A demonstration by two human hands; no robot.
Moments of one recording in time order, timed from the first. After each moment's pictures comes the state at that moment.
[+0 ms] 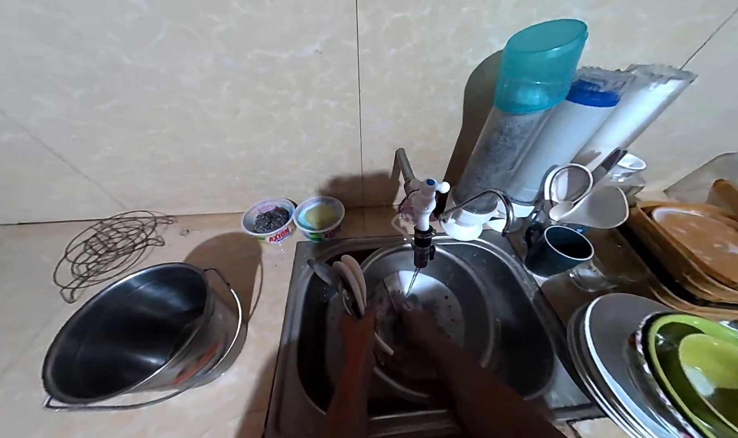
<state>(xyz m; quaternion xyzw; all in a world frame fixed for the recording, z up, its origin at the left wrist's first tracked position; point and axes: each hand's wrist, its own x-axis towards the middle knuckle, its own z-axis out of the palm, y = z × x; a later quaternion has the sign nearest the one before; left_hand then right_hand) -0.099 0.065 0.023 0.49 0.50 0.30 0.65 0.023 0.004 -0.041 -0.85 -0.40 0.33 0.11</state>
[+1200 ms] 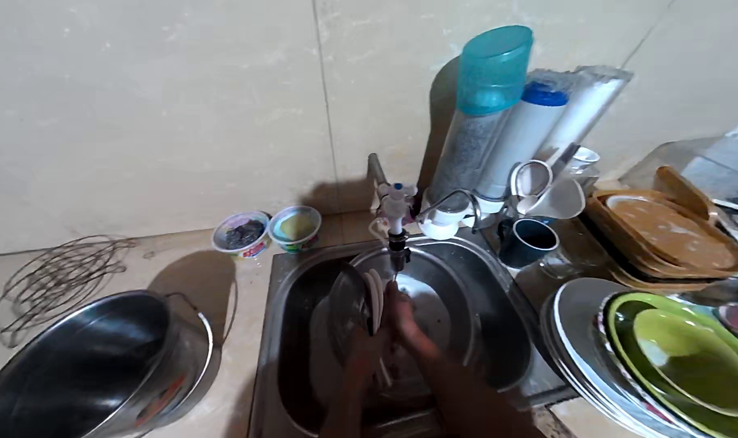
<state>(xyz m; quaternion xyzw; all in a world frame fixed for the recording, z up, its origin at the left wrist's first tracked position) -0.094 0.048 0.023 0.65 0.45 0.06 0.61 0.011 0.019 -0.016 -0.68 -0.11 0.29 0.66</state>
